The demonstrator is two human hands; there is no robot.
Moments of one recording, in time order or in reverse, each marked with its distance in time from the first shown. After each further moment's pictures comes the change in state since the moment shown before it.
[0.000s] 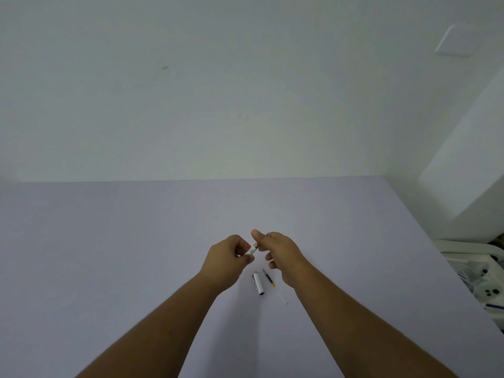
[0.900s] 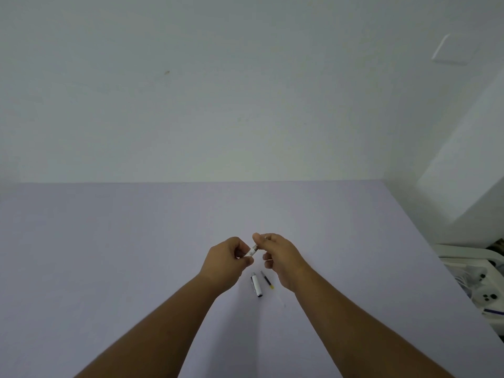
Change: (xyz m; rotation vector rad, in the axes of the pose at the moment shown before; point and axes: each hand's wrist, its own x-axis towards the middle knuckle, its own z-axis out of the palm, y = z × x) left_hand -0.005 0.005 0.000 -0.022 -0.001 -0.009; right_hand -0.004 0.002 -0.002 0.108 -0.020 -0.026
